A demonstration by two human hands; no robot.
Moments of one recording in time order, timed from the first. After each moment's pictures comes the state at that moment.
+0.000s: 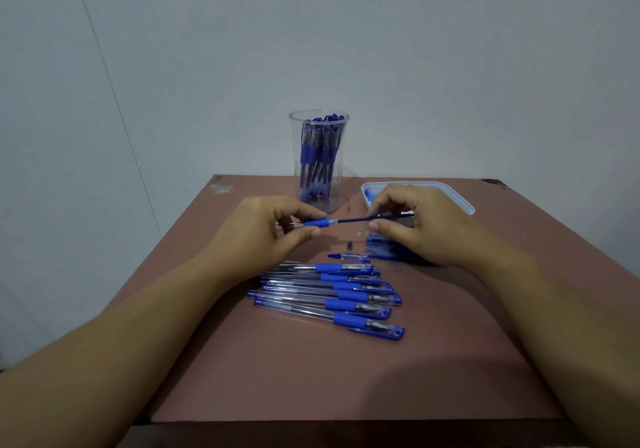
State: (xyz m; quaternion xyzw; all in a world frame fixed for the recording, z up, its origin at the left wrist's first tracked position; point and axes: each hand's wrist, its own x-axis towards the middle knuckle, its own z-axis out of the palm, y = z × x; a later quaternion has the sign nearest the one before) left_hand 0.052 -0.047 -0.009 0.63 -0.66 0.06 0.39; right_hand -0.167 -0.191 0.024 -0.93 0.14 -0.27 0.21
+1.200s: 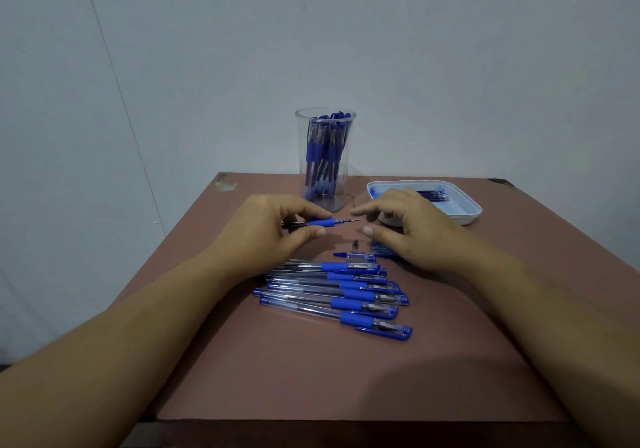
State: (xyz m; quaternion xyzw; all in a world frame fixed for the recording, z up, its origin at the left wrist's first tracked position) left_hand 0.053 -0.048 -0.010 0.64 -0.66 0.04 0.40; right_hand -0.151 -0.195 0.009 -0.95 0.15 -0.22 0.16
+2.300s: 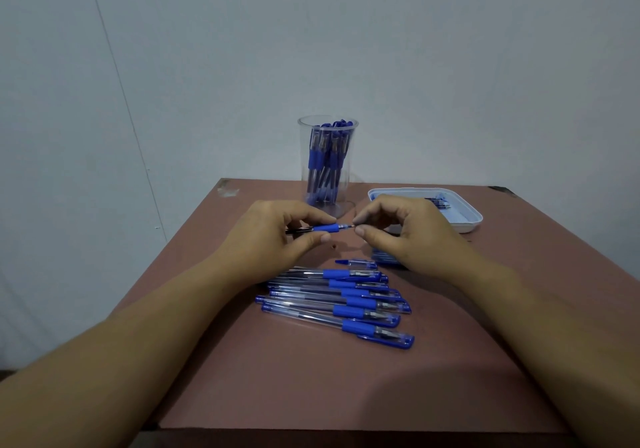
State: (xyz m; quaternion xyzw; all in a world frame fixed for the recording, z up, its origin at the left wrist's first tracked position) left_hand 0.049 -0.048 -0.007 0.63 -0.66 0.04 0.40; right_hand -0.146 -0.177 0.011 -0.90 0.13 -0.31 0.28
